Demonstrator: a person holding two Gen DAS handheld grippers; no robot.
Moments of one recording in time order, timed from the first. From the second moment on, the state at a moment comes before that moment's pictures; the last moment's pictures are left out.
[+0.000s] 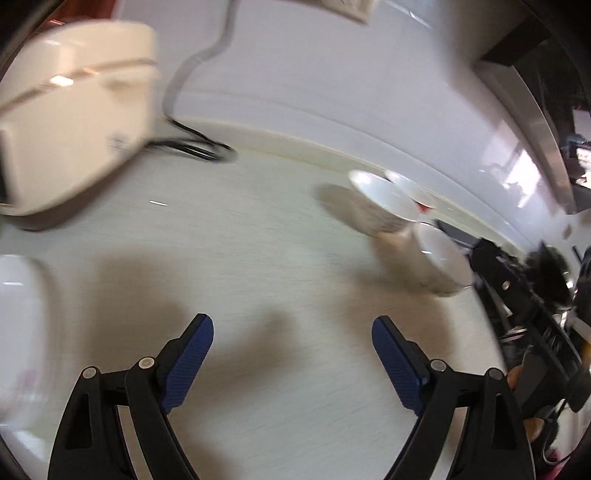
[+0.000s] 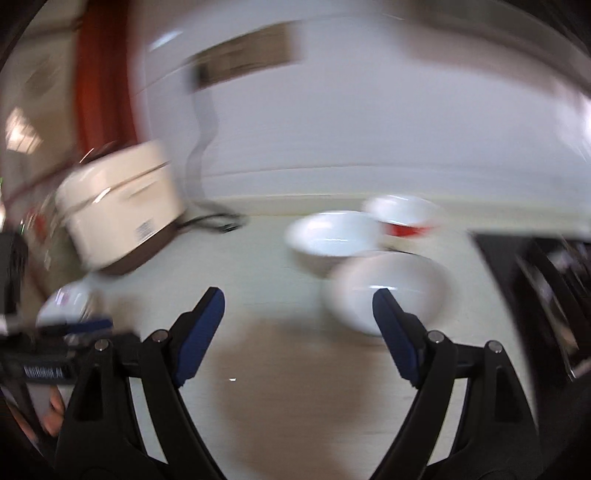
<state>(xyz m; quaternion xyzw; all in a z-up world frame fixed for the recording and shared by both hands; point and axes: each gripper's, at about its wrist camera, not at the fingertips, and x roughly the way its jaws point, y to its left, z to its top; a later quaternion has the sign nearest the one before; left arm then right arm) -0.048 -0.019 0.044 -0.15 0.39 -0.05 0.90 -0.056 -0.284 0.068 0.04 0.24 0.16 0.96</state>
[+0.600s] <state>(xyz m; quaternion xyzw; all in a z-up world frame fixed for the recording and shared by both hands) 0.073 -0.138 0.021 -0.20 0.41 -0.05 0.89 0.000 -0.372 0.037 0.16 0.32 0.11 0.93</state>
